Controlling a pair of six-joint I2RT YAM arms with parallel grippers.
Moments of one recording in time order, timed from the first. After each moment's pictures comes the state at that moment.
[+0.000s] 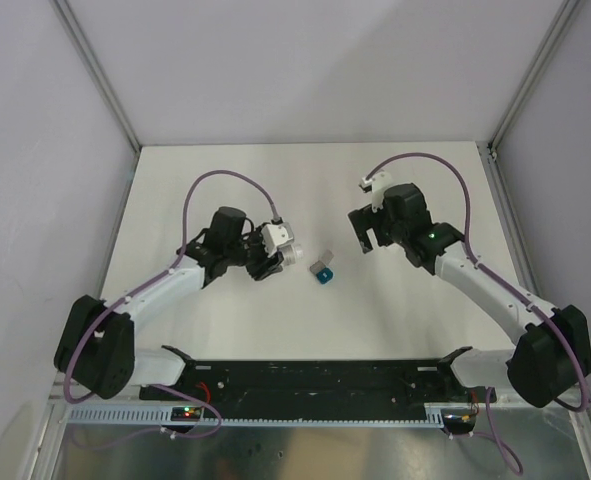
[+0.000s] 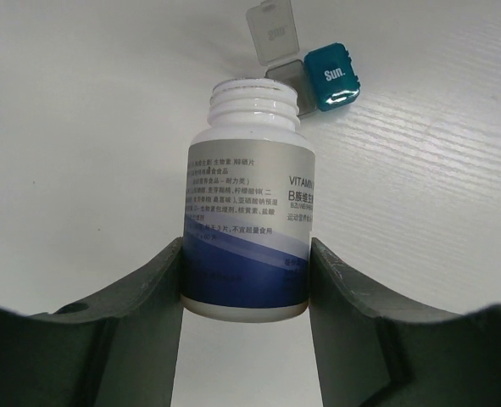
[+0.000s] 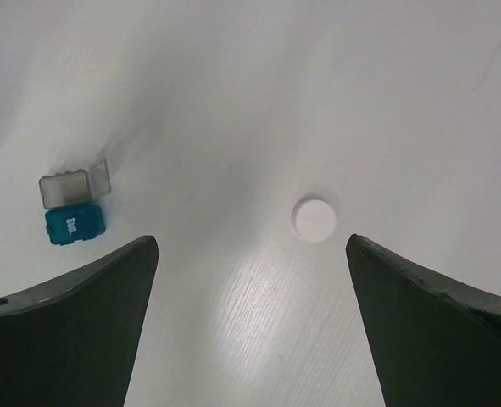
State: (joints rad) left arm -0.48 1.29 0.76 -0.20 0.49 0.55; right arm 0.52 1.29 1.01 -0.36 0.10 -0.08
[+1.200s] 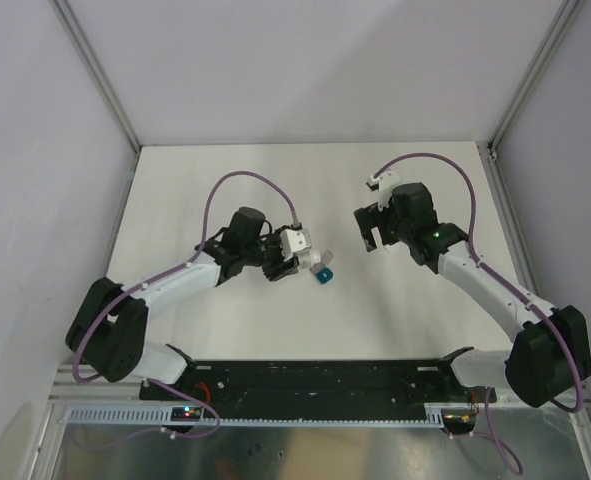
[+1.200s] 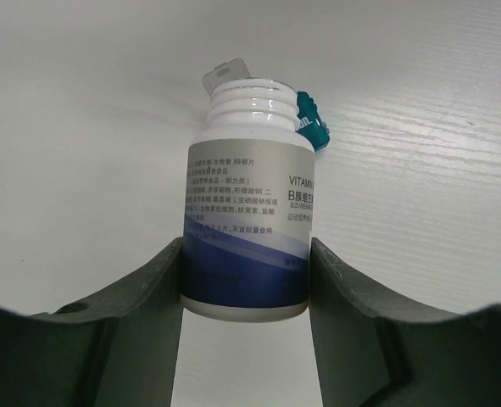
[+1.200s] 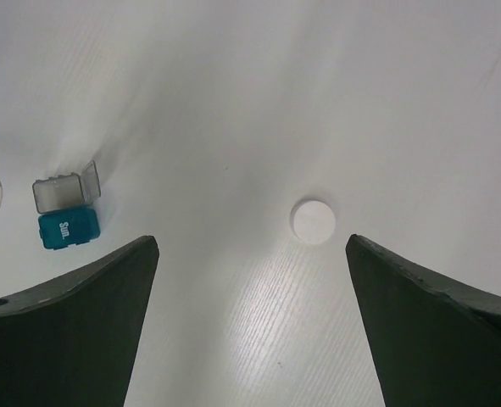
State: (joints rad) left arm -0.58 1.41 0.81 -0.11 0.50 0.60; right arm 0.46 1.29 0.98 -0.32 0.05 -0.08
